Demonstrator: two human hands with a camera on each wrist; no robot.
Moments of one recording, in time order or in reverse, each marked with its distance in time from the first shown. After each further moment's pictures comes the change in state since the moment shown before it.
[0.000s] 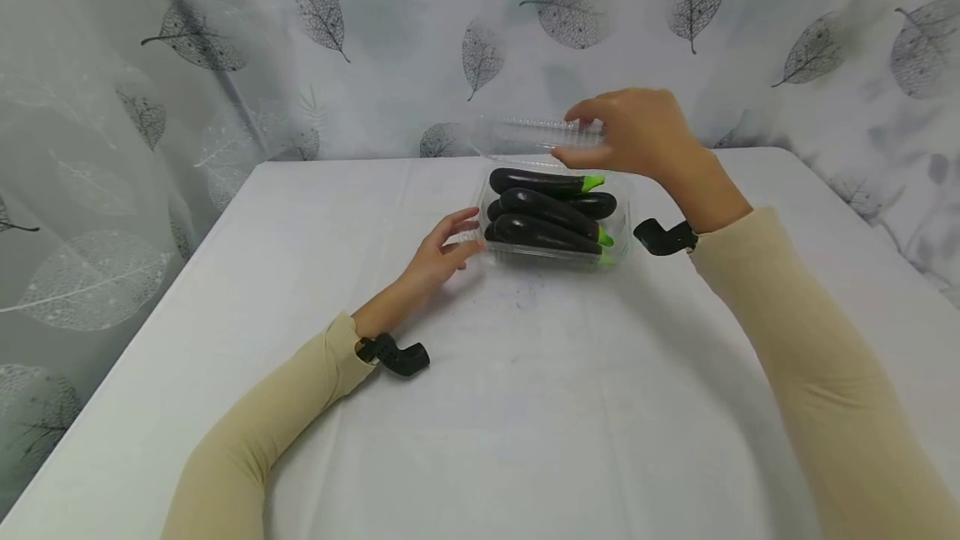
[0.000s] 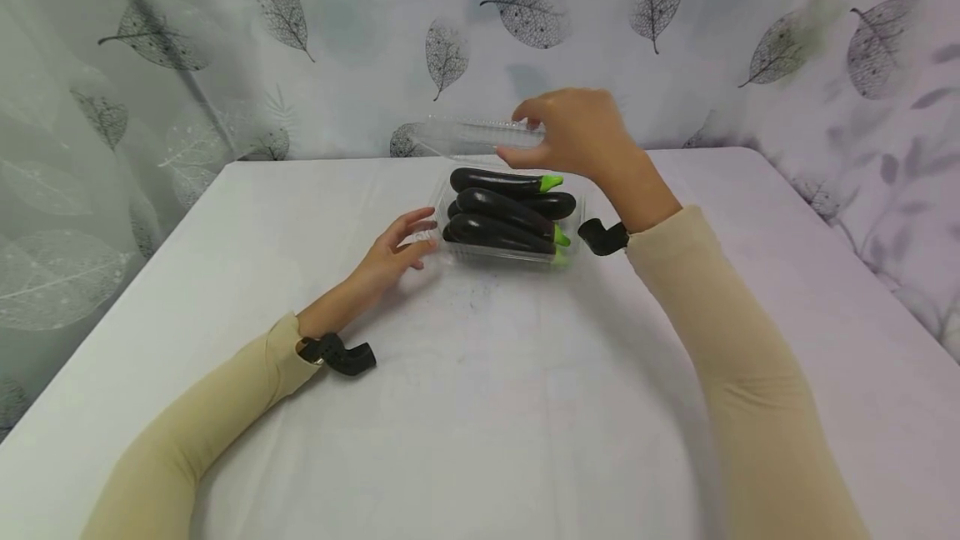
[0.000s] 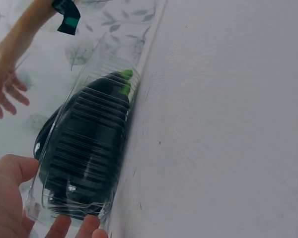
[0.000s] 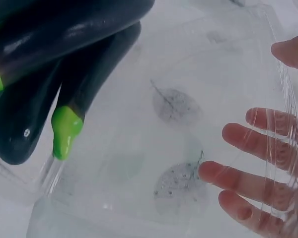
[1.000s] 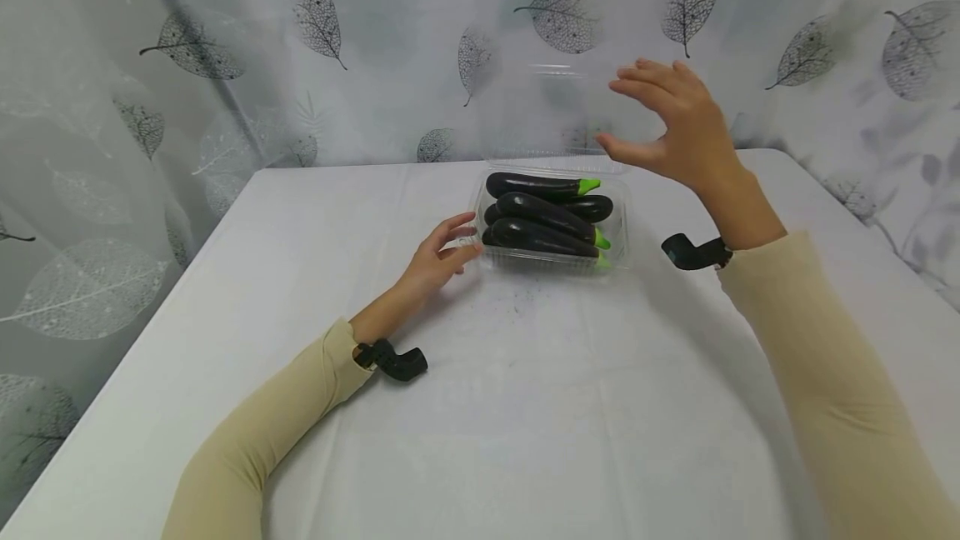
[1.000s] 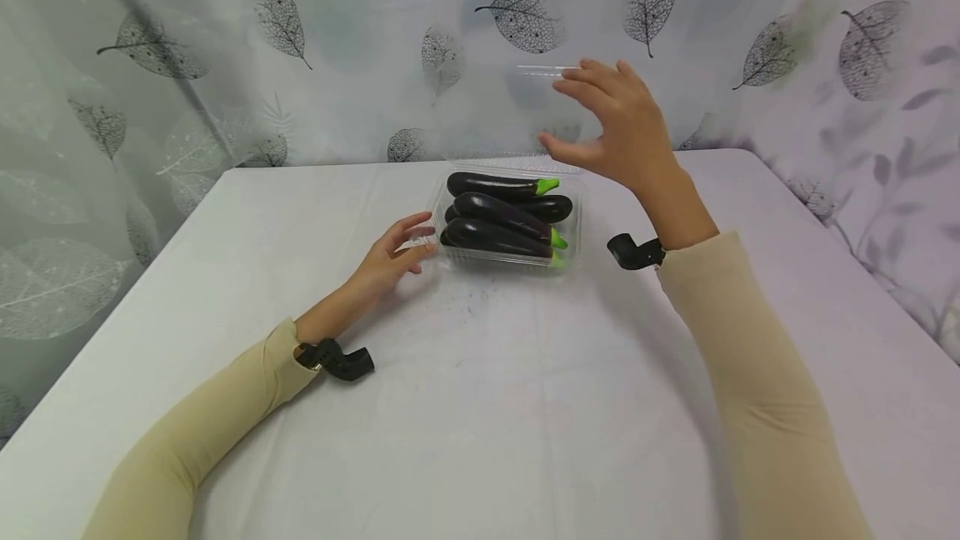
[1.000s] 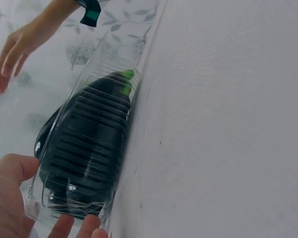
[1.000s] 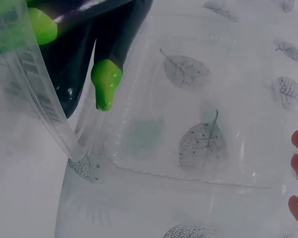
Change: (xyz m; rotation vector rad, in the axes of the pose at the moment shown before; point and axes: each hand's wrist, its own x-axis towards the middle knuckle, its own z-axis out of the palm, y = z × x) left_hand -0.001 0.001 0.001 0.005 0.010 -0.001; right_hand -0.028 0.049 0.018 0.237 0.531 -0.203
